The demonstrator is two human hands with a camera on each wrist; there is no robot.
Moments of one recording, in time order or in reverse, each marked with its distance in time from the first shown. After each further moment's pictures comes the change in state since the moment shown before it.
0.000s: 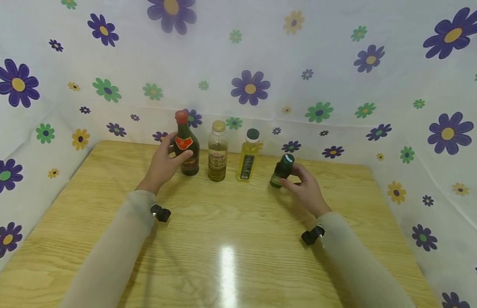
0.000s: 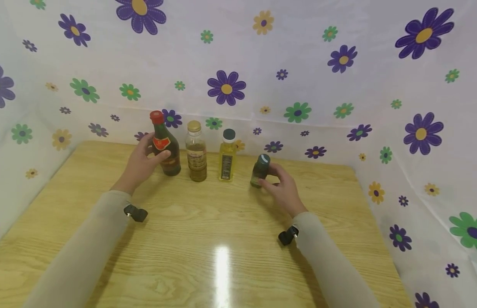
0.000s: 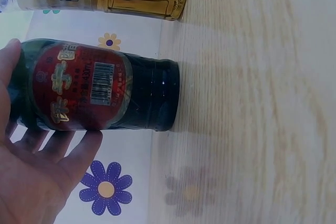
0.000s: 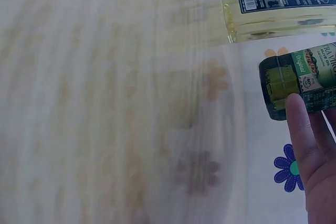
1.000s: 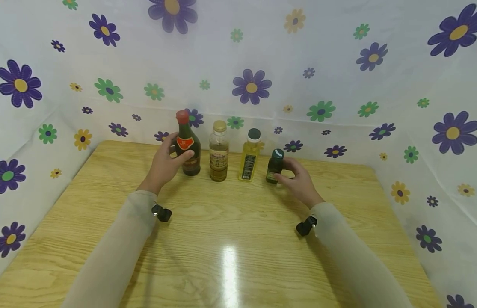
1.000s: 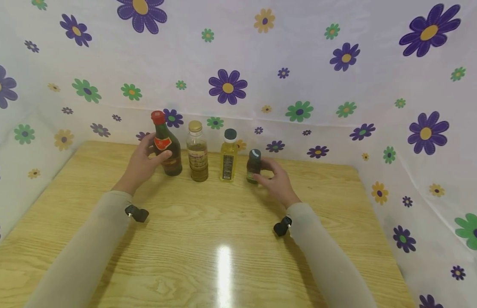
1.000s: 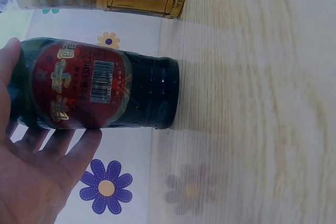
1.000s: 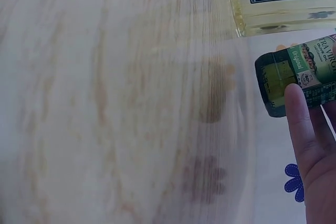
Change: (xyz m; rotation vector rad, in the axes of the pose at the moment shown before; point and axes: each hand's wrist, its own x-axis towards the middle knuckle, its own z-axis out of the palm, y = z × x) left_hand -0.002 -0.001 0.000 0.005 0.005 -0.001; right_hand 0.029 0.005 0.015 0.039 -0.037 -0.028
